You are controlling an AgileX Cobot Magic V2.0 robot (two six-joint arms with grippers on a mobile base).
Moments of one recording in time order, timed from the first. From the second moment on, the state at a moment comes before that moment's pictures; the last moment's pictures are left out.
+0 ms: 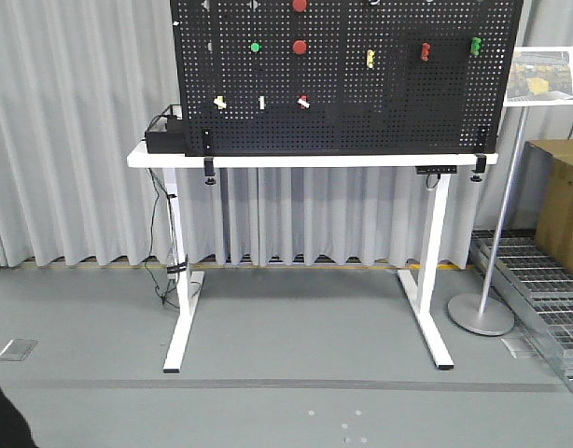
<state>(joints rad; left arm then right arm) -0.02 -0.01 0.03 0.01 0.13 0.01 0.08 -0.01 0.03 -0.12 0.23 0.00</state>
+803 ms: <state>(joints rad) -0.02 -0.01 0.03 0.01 0.13 0.01 0.08 -0.01 0.03 -0.12 0.23 0.00</state>
